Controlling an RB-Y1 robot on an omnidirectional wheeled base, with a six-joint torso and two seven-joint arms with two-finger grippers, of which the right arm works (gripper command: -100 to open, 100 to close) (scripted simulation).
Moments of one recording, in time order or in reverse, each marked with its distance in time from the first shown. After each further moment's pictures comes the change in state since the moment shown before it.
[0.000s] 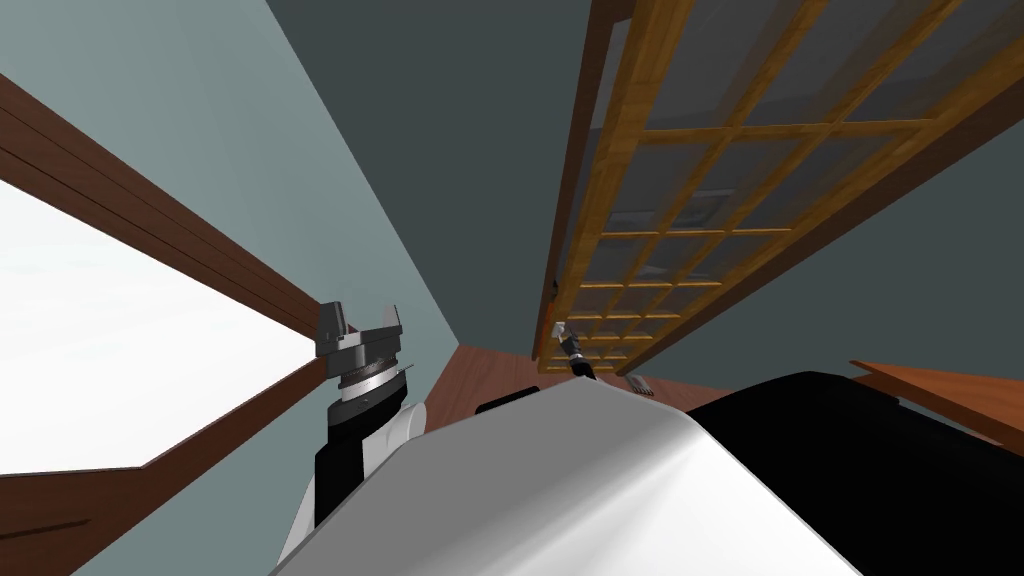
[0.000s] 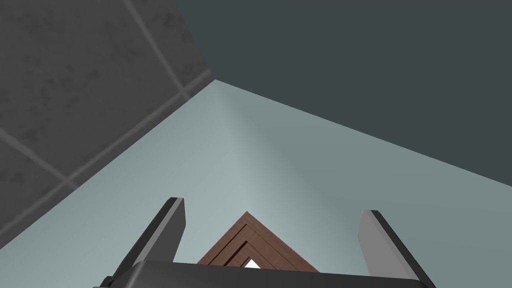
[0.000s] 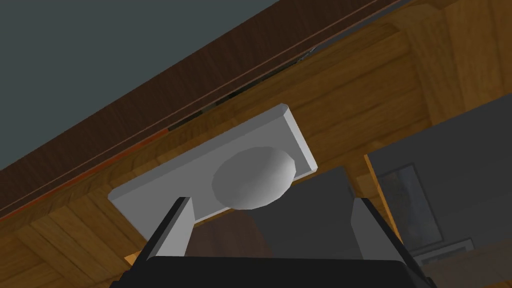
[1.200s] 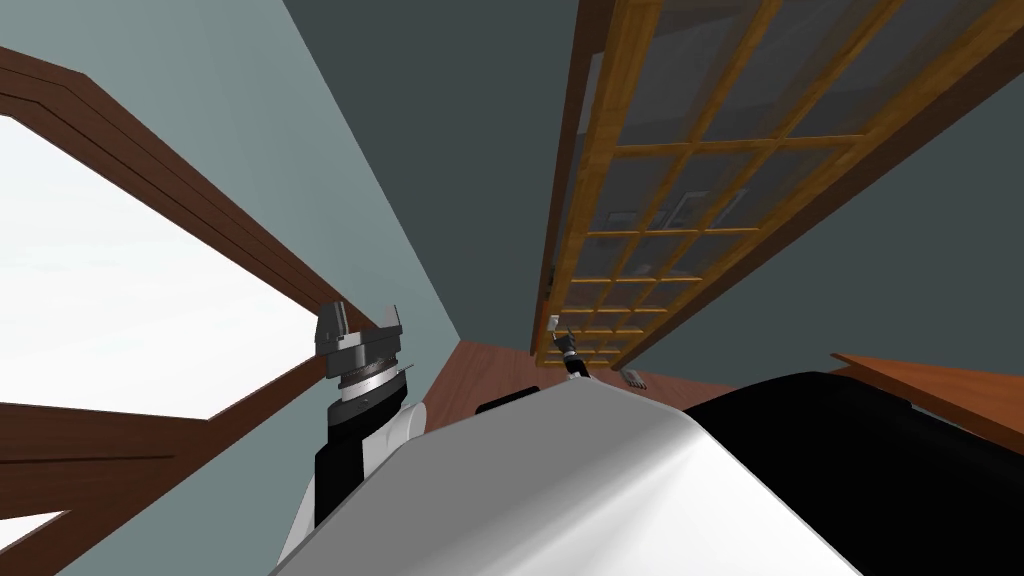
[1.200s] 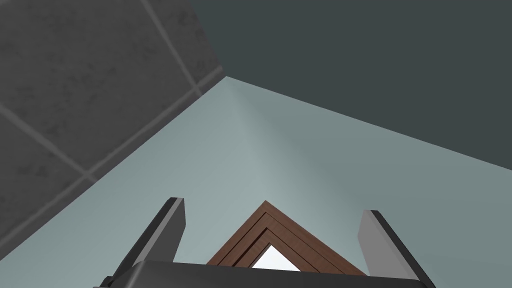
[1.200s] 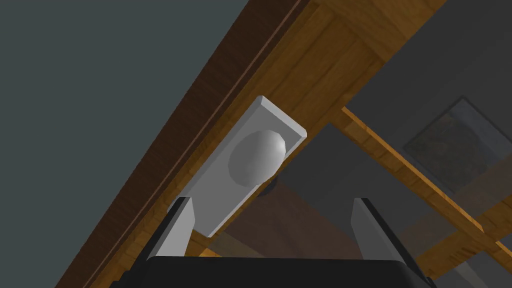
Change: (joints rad) arm -0.032 0.023 0.064 -0.015 -0.112 0.024 -0.303
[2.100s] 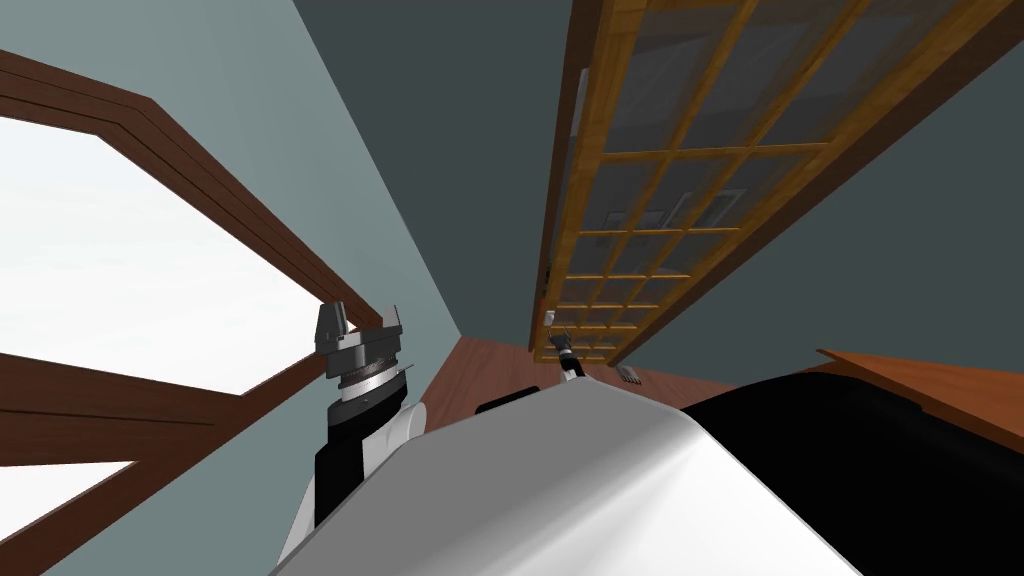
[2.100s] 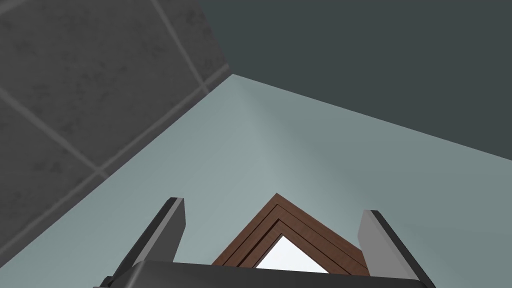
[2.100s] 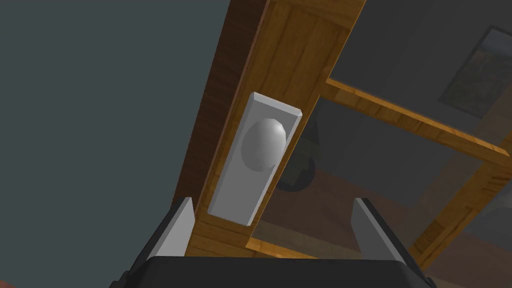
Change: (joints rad) arm -0.024 0.019 0.050 -0.014 -0.089 0.019 -0.229
